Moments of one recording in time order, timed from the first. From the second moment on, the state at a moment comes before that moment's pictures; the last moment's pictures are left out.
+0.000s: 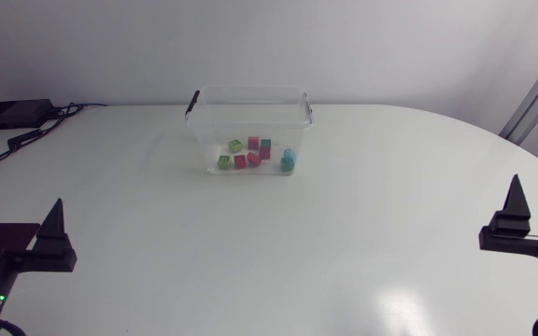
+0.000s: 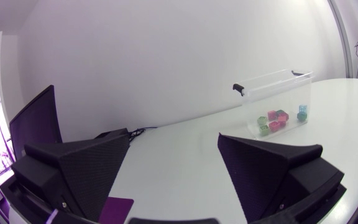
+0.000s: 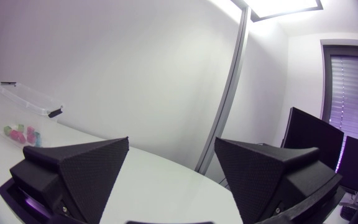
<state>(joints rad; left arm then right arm) -0.10 0.06 0.13 -0.11 -0.29 0.32 0.20 0.06 0.11 0.14 0.54 -0.43</state>
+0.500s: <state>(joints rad) -0.10 0.06 0.06 0.04 -0.33 0.26 0.24 0.06 0.09 0.15 0.56 -0.45</state>
